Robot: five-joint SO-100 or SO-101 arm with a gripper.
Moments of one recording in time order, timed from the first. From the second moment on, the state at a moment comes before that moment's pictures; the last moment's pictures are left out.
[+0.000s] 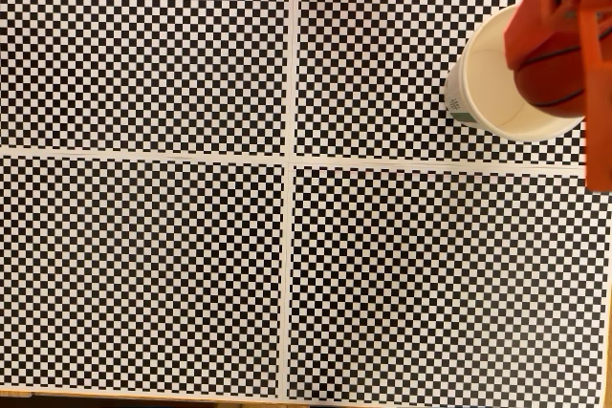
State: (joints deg) arm -44.8 105.0 82.3 85.6 -48.6
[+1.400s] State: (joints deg) arm -32.9 112.9 90.1 82.3 -50.2
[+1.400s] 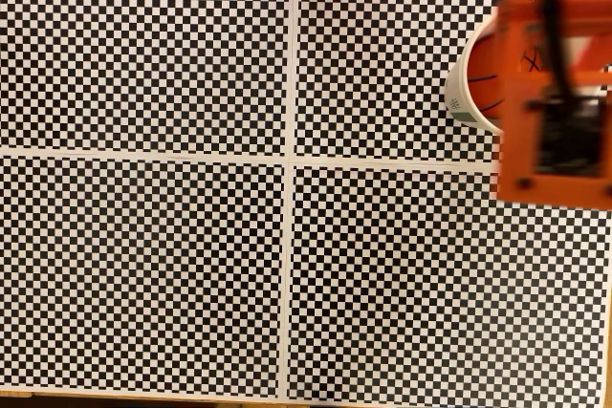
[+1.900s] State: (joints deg) arm -8.5 119.4 91.8 74.0 -74.8
